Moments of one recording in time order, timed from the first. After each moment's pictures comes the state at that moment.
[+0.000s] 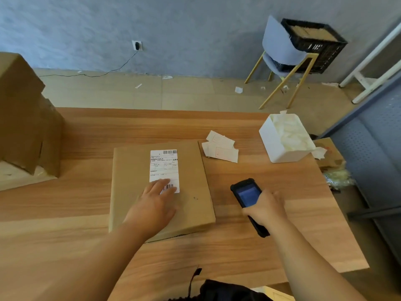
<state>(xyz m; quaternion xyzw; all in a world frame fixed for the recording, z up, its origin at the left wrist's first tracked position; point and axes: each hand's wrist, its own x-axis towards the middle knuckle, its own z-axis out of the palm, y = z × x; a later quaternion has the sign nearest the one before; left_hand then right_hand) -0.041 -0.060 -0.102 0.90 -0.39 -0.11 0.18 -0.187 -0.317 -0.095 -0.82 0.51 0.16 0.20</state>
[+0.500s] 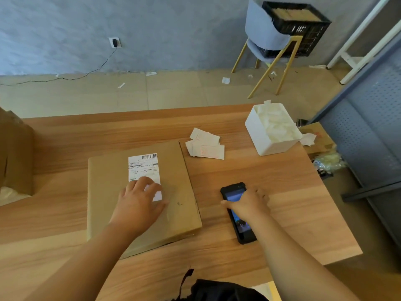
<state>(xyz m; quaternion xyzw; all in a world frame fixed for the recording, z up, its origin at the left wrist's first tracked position) -0.025 -0.089 -0.093 0.92 -0.36 -0.10 0.14 -0.181 -0.331 -0.141 -0.80 0.54 0.17 0.22</state>
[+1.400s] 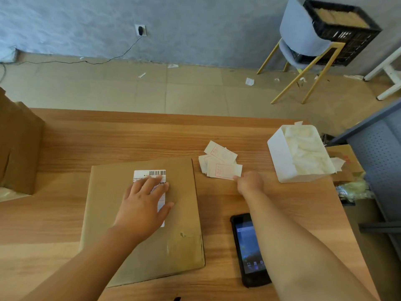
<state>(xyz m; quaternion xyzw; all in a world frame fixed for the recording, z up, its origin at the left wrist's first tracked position) 0.011 -0.120 -0.093 0.92 -0.34 -0.11 0.12 -0.049 -0.405 -0.160 -0.75 0.55 0.10 0.36</state>
